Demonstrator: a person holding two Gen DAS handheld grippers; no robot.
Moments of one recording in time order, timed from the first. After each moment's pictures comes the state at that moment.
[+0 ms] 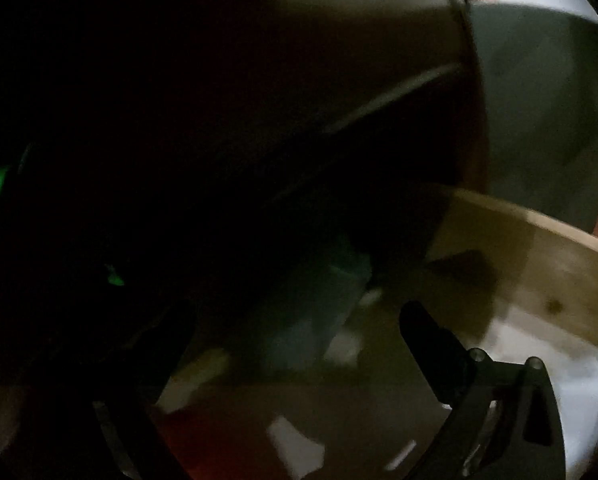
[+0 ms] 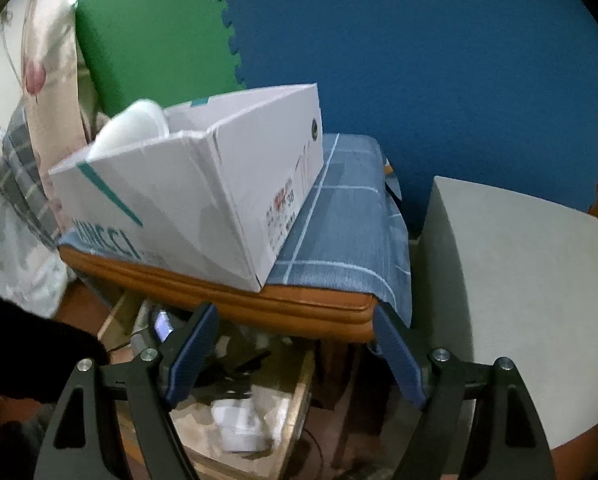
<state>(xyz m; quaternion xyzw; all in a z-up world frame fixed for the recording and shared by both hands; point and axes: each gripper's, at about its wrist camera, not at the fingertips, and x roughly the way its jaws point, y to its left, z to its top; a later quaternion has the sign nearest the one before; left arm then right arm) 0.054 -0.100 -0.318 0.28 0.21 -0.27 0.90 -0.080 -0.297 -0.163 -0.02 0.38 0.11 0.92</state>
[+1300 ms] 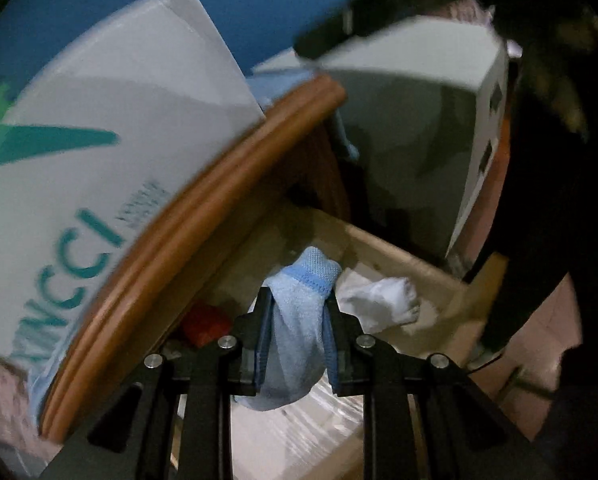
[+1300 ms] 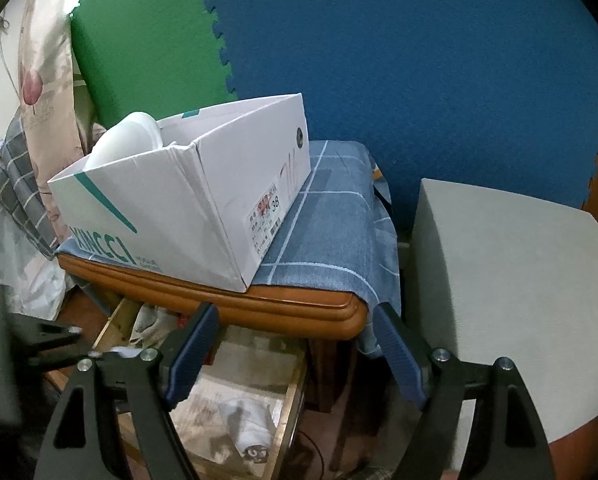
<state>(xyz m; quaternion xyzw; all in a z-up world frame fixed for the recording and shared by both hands) -0.052 -0.057 -0.206 0.31 0.33 -0.28 0.85 -0.089 -0.312 -0.158 0.00 0.36 0.10 0.93</state>
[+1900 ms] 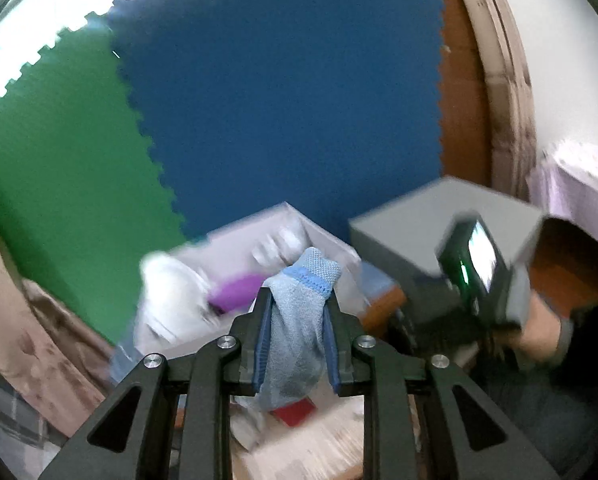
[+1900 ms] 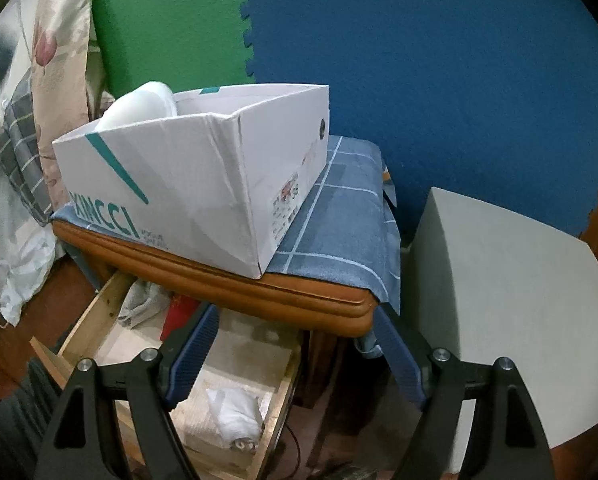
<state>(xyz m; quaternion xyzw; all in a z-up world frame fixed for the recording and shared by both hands) -0.092 -0.038 0.029 0.17 0.18 -0.21 0.95 -0.092 -0.290 -0.163 -0.06 0.37 0.11 0.92</state>
